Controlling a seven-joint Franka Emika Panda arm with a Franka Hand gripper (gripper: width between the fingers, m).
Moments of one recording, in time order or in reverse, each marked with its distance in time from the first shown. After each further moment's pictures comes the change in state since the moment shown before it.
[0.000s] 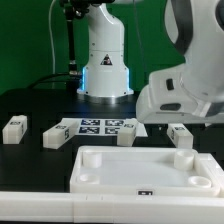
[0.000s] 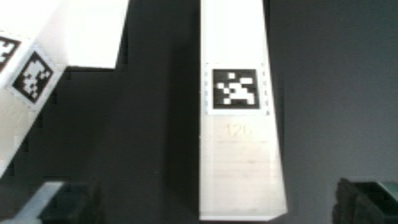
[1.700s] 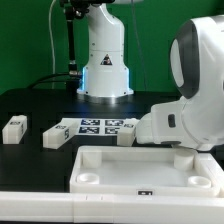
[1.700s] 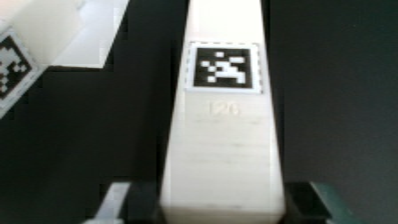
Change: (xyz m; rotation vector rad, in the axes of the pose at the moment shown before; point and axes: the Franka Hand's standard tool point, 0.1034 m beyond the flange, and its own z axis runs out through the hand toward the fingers) arm 0.022 -0.002 0.024 -0.007 -0.140 -0.003
